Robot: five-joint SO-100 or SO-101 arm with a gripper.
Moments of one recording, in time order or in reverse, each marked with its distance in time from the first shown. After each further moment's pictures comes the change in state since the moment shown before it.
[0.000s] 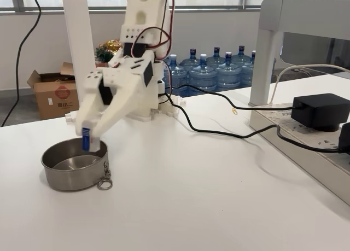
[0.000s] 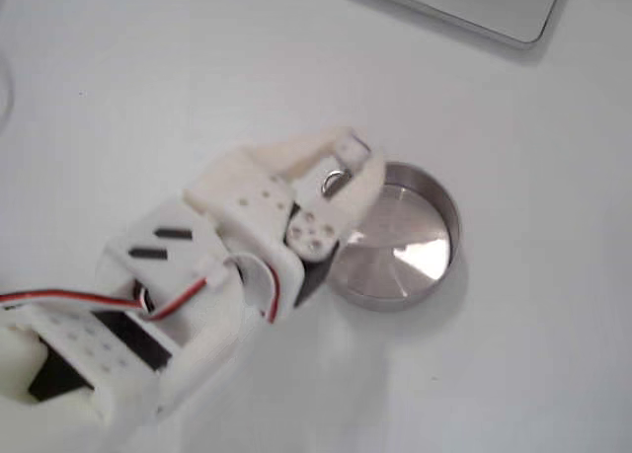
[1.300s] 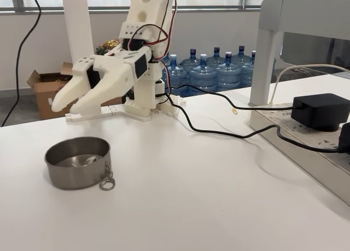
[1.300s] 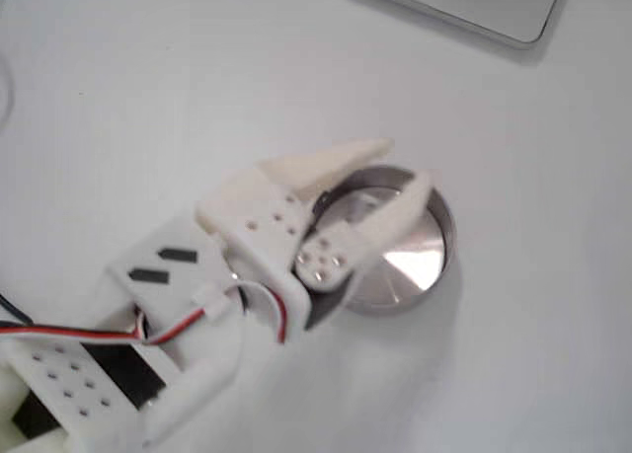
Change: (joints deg) arm 0.7 11.7 7.7 0.1 -6.3
